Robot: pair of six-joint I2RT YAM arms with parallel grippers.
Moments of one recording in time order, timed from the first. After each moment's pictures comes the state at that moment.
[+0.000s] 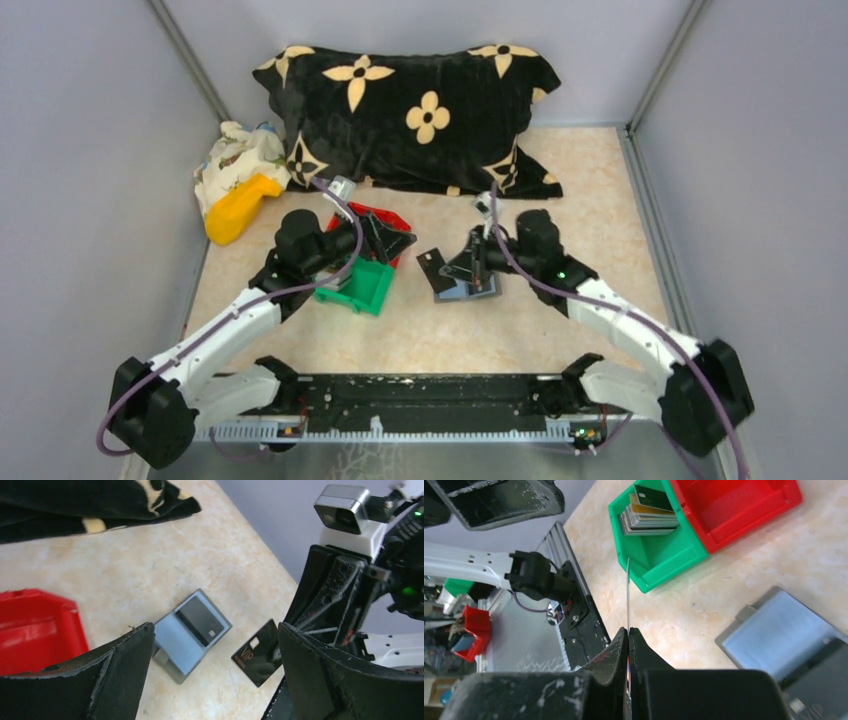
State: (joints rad) left arm -0.56 1.05 0.65 0.32 0.39 -0.53; right arm 0.52 0.99 0.60 0.10 -0.68 0.48
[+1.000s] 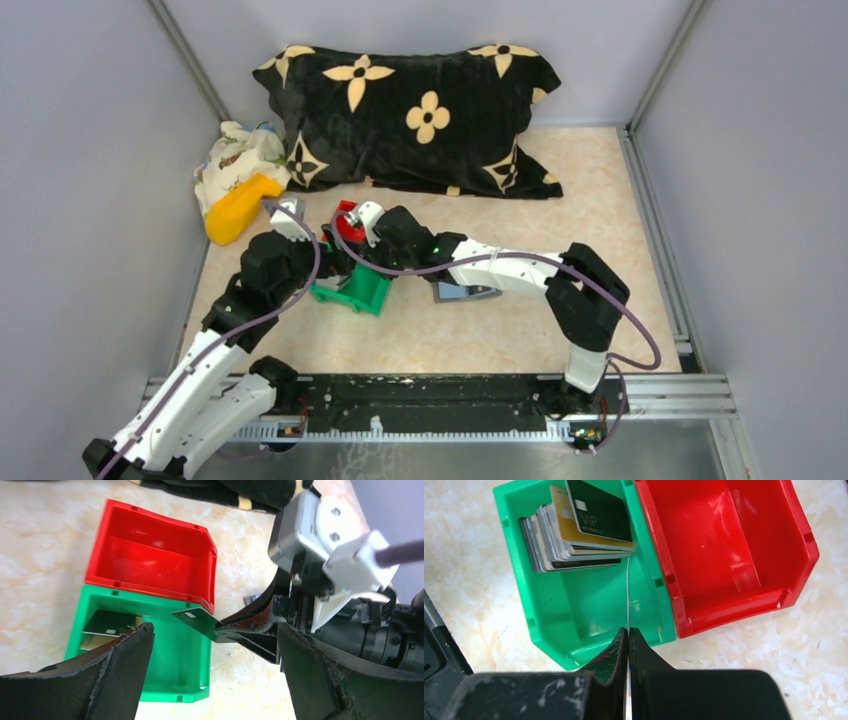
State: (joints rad) left arm -0.51 0.70 0.66 -0.28 -0.05 -0.48; right arm 1.02 1.77 1.28 -0.15 -0.02 0.06
